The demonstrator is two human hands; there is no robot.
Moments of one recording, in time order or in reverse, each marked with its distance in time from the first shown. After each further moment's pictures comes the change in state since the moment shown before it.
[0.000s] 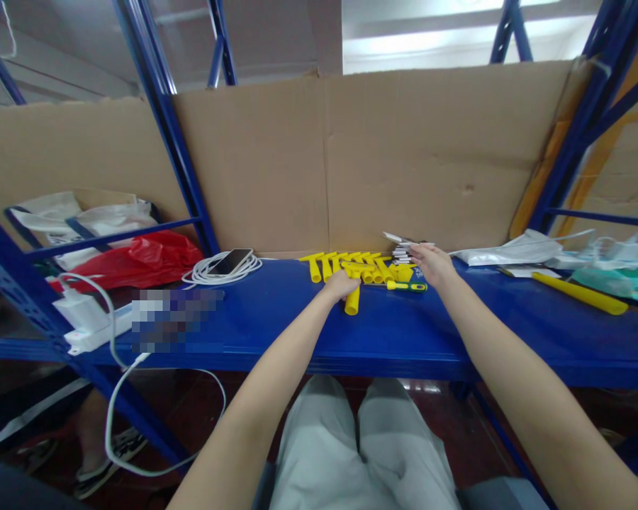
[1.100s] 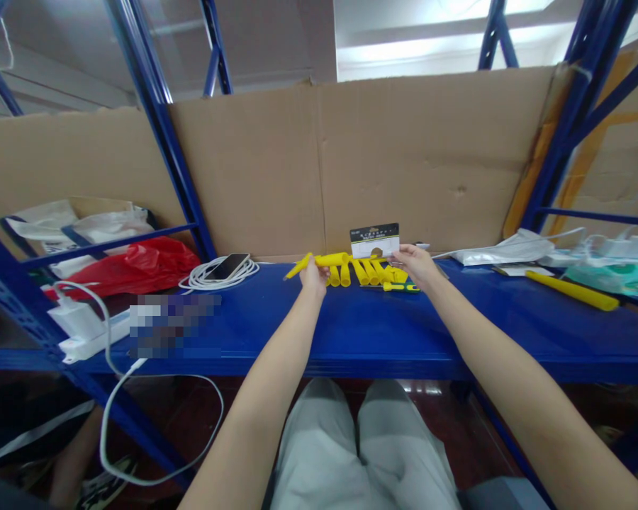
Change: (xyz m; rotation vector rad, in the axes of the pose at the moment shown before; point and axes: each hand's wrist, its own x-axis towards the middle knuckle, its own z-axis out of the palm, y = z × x) left_hand 0.019 -0.012 -0.018 -1.738 0.499 -0.227; right_hand -0.031 -0.004 0.020 -0.093 -0.270 -0.040
